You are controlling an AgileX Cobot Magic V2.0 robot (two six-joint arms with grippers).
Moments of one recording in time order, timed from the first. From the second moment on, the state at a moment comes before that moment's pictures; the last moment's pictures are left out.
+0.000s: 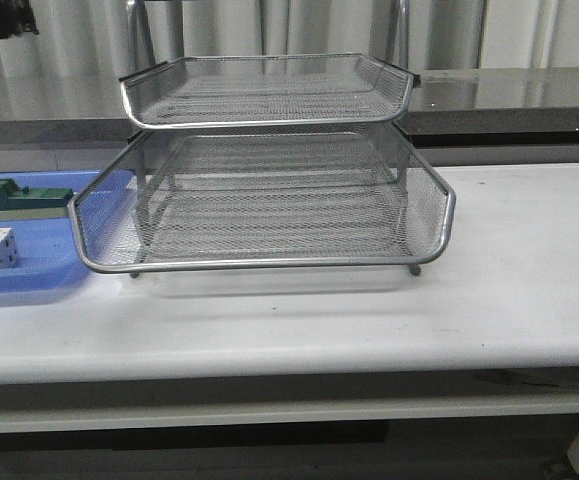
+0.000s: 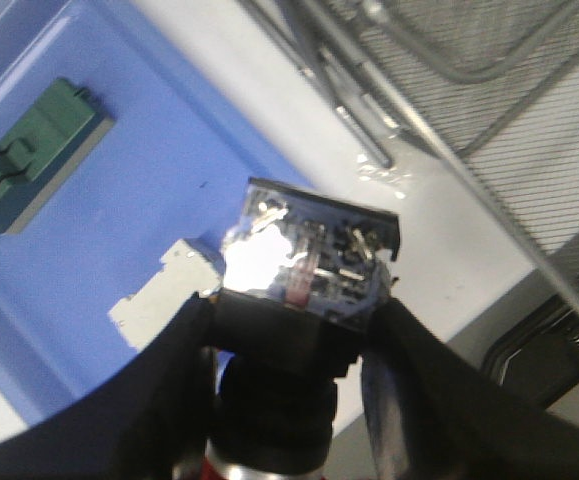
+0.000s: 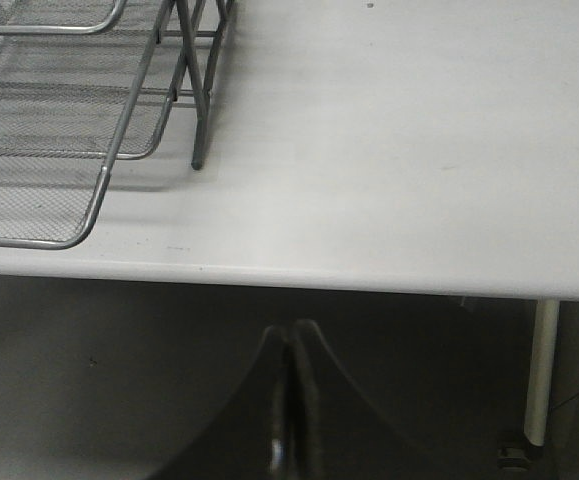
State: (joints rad) left arm -0.14 1.70 -1.75 -0.09 1.25 0.58; right arm 0.24 0.45 -0.69 -0.13 0.87 0.20
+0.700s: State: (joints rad) left arm -0.55 1.82 -1.73 -0.16 1.22 0.60; right arm 0.24 0.45 -0.69 -0.13 0.87 0.20
